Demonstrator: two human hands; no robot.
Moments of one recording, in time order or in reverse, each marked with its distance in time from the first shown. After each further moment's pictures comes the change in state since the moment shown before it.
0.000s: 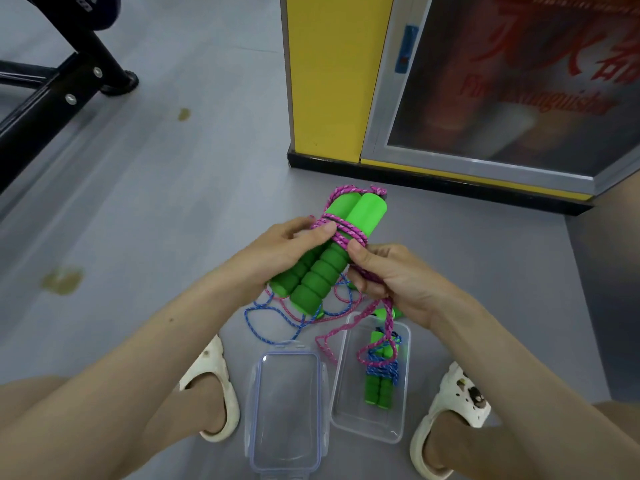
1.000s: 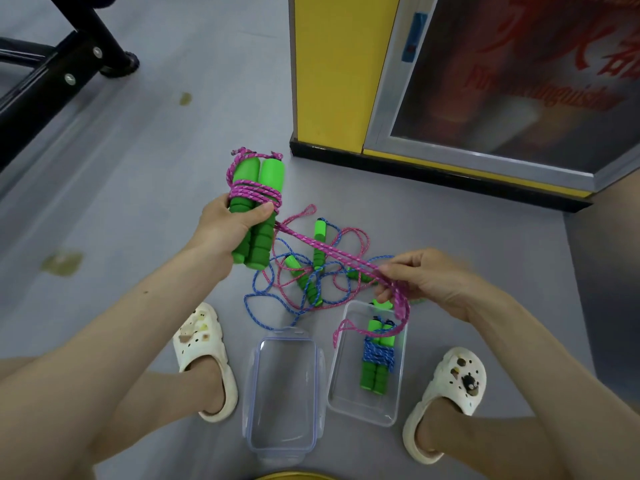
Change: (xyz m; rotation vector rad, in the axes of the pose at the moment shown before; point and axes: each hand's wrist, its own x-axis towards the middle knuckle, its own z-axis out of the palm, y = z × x) left_hand 0.006 -0.021 -0.045 -0.290 0.475 -0.008; right_hand -0.021 0.010 -0.036 -0.269 0.133 0.233
